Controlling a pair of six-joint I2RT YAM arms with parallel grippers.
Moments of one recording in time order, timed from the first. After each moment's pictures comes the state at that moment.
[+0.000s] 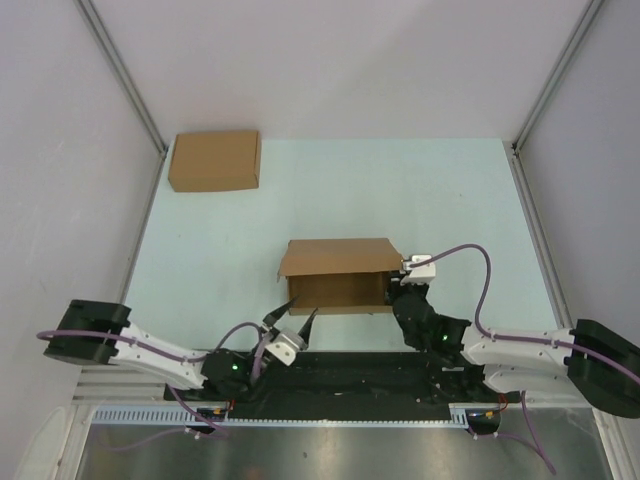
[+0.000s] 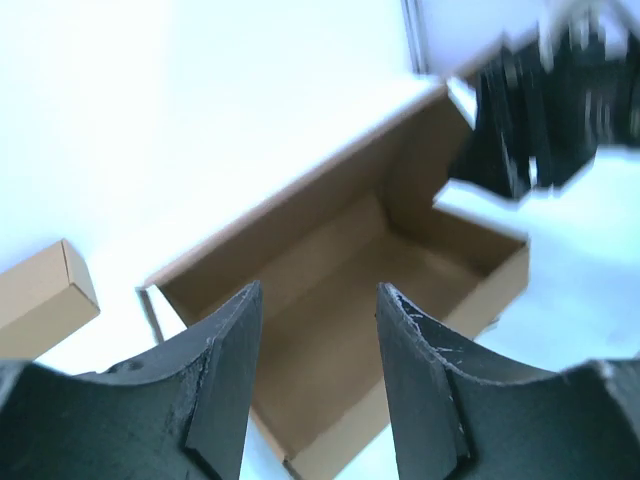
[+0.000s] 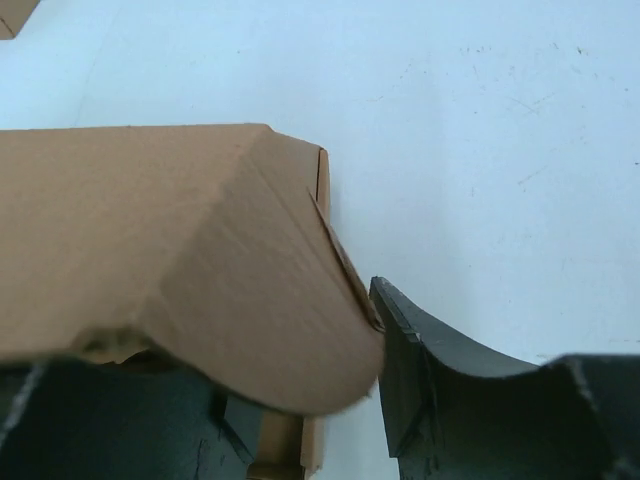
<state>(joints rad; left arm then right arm) -1.73 0.99 0.07 1.30 -1.04 0.65 1.13 1.05 0.28 0.43 1.04 0.35</state>
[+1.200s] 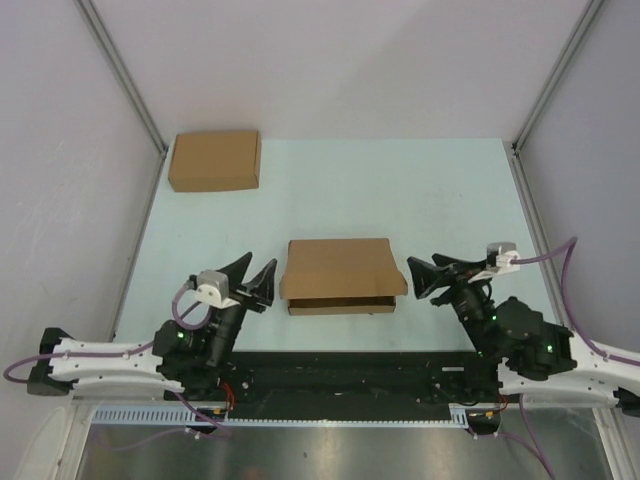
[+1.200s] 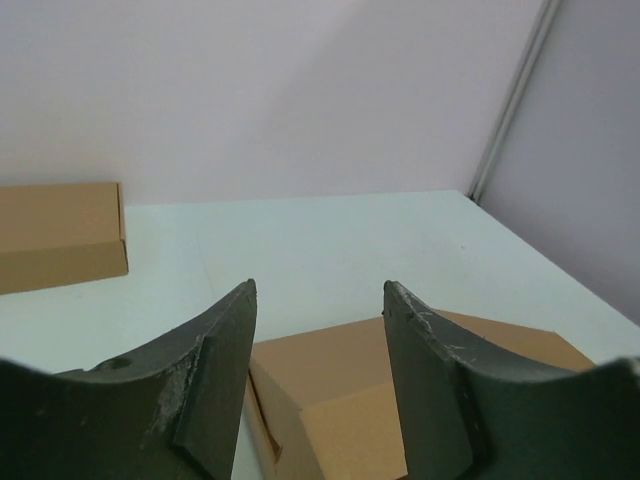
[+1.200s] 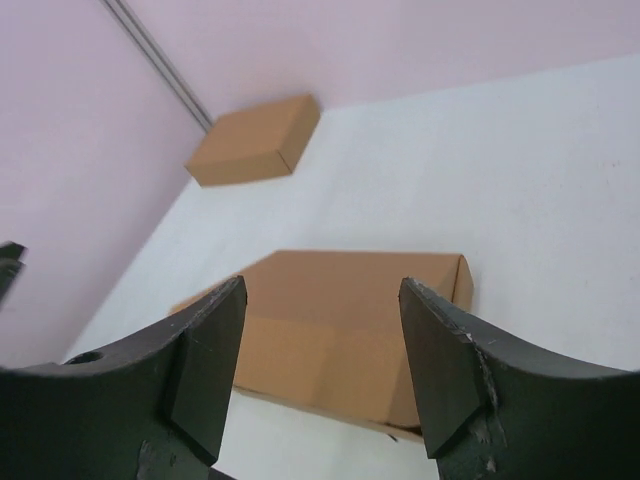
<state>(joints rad) -1.54 0.48 0.31 0.84 -1.10 0.44 1.41 0.42 0.63 -0.18 1.03 0.39</state>
